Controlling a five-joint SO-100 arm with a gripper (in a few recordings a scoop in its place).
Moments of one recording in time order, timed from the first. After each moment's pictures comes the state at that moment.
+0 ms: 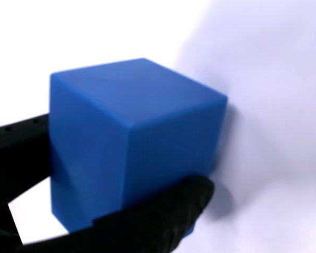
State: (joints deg) arm -39.3 62.5 71.1 67.6 -64.6
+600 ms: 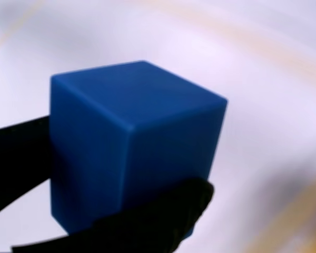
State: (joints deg) arm 0.9 73.3 71.2 33.0 -94.7
